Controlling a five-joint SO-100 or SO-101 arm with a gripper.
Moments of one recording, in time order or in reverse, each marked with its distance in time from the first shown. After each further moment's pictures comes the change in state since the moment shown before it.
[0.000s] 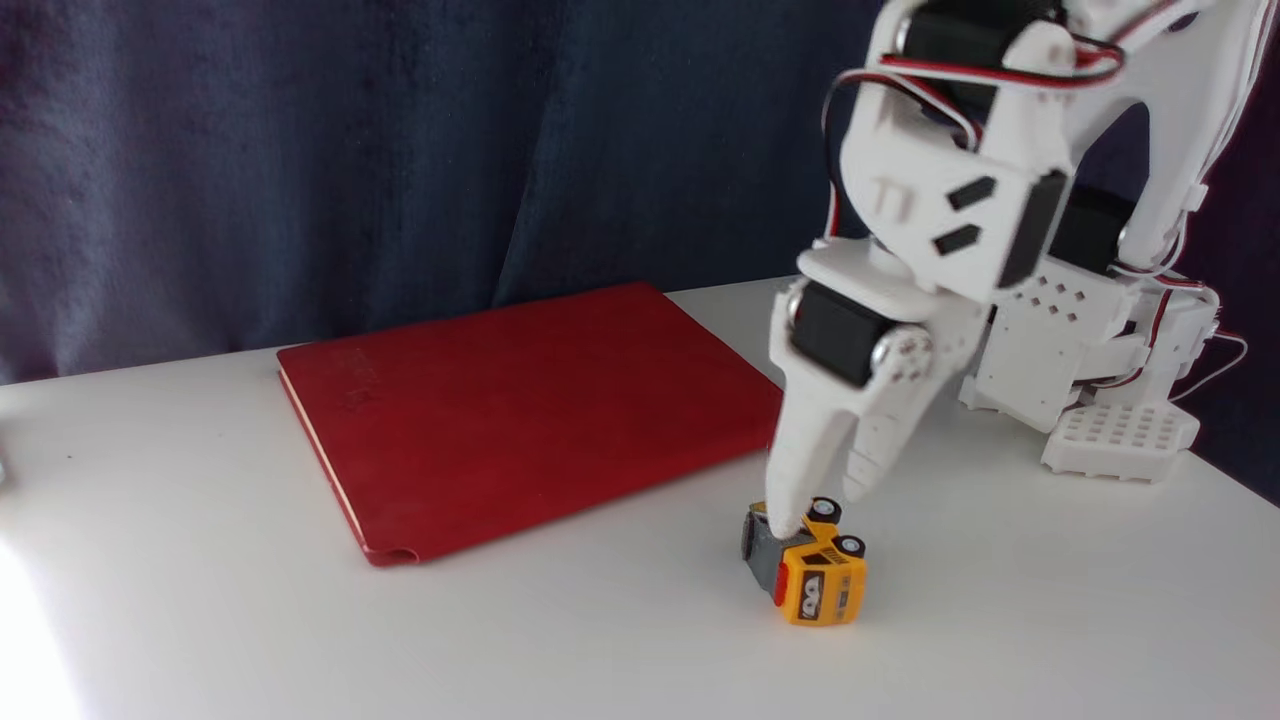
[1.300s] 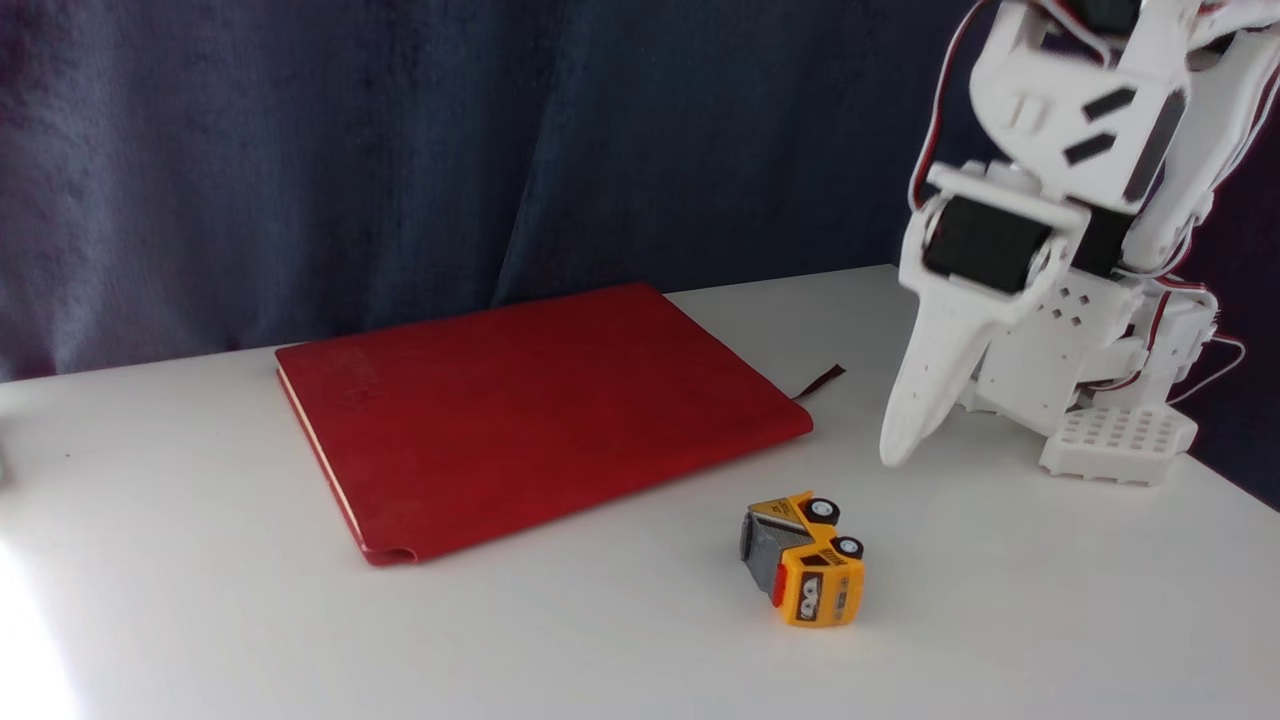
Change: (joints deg) arm -1.5 34.5 20.9 3.3 -16.9
